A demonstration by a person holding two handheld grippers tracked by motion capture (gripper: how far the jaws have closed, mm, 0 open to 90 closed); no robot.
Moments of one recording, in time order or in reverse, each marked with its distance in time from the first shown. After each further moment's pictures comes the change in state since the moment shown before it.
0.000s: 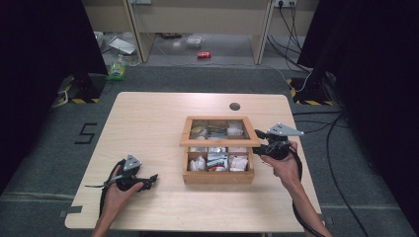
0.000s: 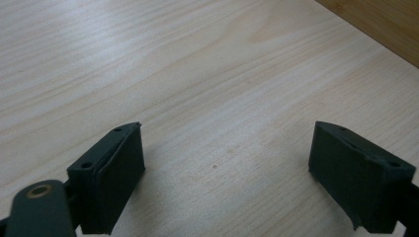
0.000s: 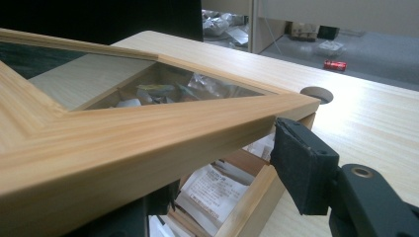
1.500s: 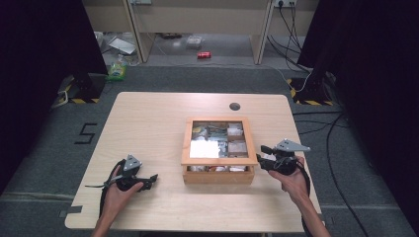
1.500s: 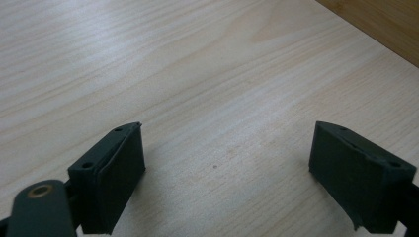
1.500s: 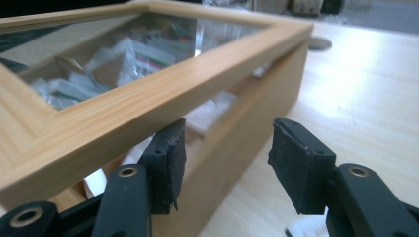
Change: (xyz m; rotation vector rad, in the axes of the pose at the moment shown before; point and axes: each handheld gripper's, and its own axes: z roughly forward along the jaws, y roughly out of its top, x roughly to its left) left arm 0.000 0.000 0.000 -0.001 0.002 0.000; right arm -0.010 -0.051 -0.018 0.075 -0.001 0.024
